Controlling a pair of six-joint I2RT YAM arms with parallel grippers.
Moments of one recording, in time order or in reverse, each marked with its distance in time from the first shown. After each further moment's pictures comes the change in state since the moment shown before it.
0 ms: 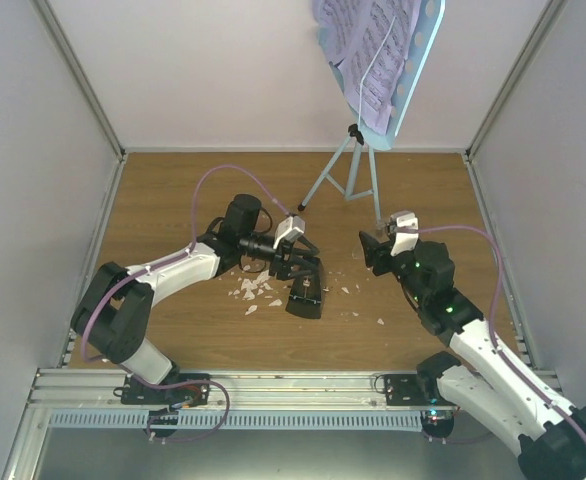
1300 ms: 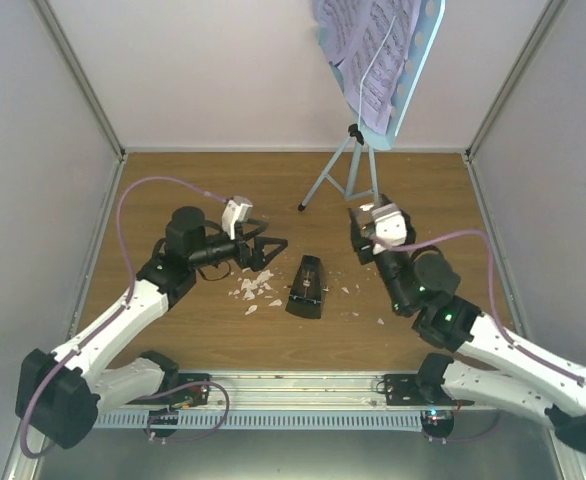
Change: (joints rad) left arm 0.139 -0.517 -0.179 -0.117 -0.439 -0.507; right arm 0.554 0.054 0.215 0.266 0.617 -0.533
